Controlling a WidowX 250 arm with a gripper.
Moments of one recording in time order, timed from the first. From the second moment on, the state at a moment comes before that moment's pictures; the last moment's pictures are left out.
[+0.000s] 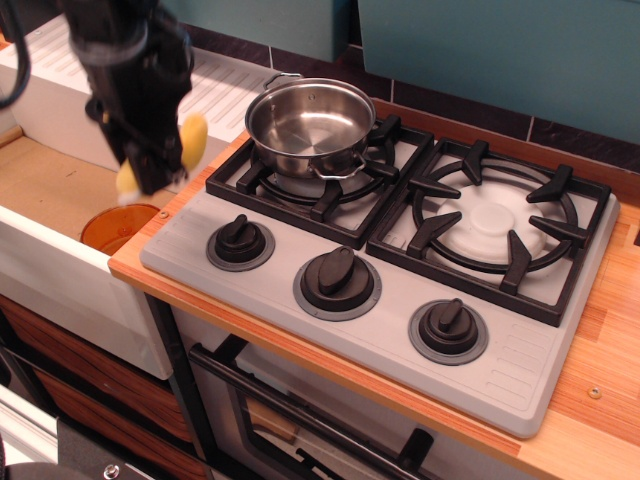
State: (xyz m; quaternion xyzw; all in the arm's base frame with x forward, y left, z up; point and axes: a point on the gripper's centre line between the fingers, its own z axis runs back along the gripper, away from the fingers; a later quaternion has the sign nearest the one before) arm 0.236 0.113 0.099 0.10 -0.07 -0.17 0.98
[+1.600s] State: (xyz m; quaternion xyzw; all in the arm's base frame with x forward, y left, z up) arm 0.349 0.063 0.137 0.10 -0.08 -0.23 0.97
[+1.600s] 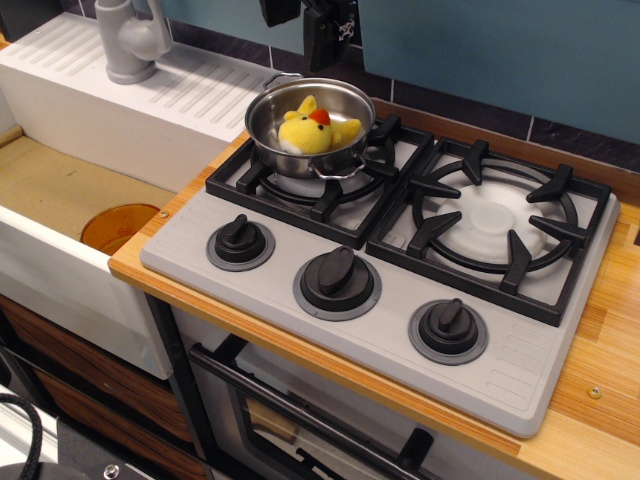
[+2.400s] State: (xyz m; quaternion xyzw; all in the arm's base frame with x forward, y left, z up) arm 0.347 0.054 0.146 0.07 -0.07 -0.21 0.97
